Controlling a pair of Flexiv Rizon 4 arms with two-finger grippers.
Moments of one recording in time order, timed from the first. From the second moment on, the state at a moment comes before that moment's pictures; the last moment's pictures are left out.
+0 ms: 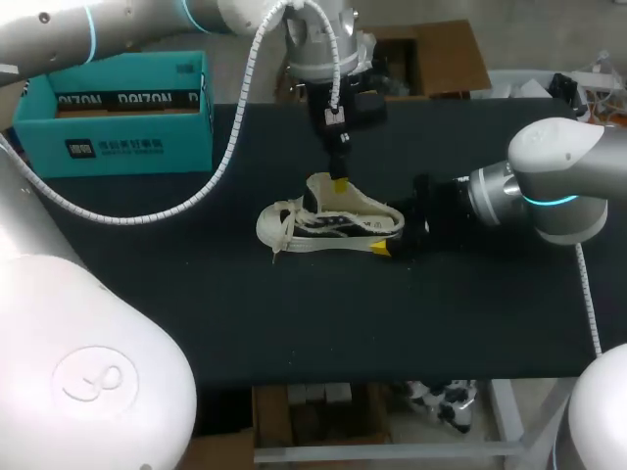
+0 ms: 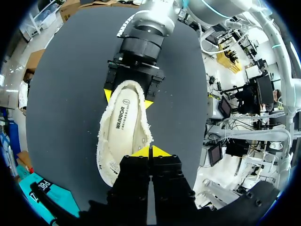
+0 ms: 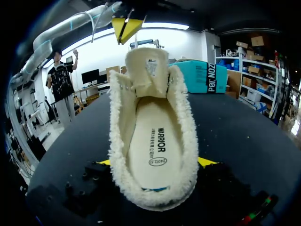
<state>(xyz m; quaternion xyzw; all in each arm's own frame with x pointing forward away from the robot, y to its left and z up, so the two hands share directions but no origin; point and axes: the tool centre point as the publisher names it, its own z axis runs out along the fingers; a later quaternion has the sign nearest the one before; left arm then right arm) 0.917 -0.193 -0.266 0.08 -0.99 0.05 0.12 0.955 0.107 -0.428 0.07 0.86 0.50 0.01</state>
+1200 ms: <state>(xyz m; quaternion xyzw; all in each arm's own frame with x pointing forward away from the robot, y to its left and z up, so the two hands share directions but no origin) 0.931 -0.190 -0.345 -0.05 -1.00 0.06 0.05 0.955 0.107 -0.428 0.07 0.86 0.50 0.01</state>
